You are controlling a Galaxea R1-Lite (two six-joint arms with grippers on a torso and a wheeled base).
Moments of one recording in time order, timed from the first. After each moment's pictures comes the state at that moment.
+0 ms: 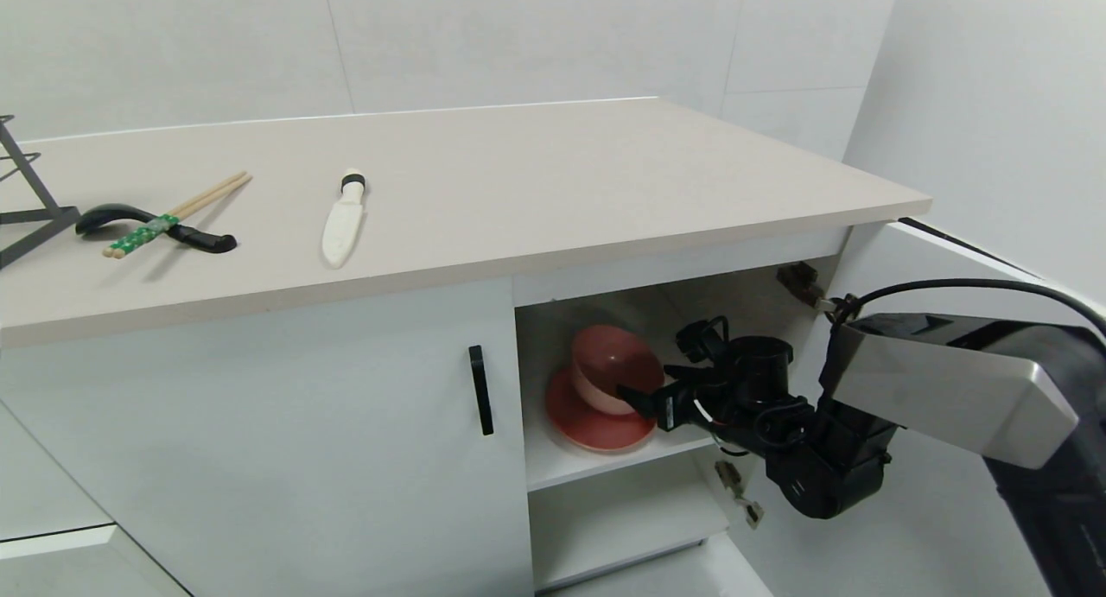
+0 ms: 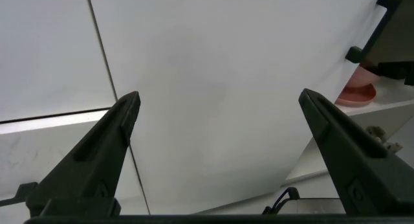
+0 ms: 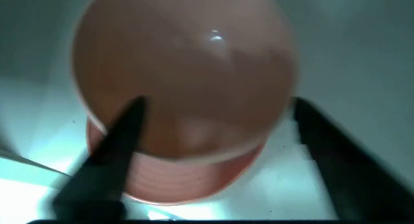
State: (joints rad) left arm -0.07 0.09 0.00 -0.07 0.03 -0.06; right arm 0.40 2.50 -0.88 -1.25 0.23 0.06
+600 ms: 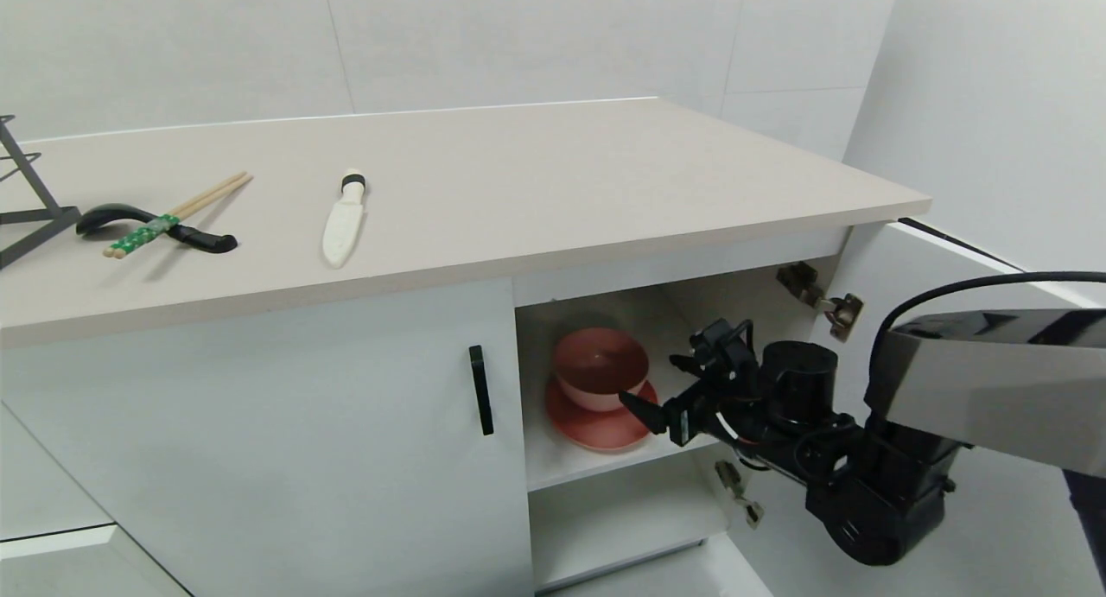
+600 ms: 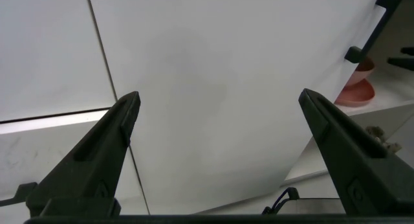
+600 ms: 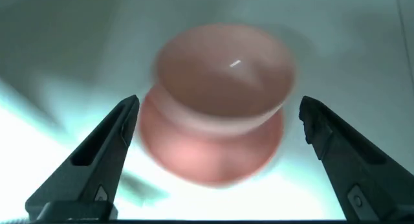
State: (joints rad) left arm -0.07 0.08 0.00 -0.07 0.03 -0.06; right arm 0.46 2.33 -0.60 -1.46 0.22 -0.04
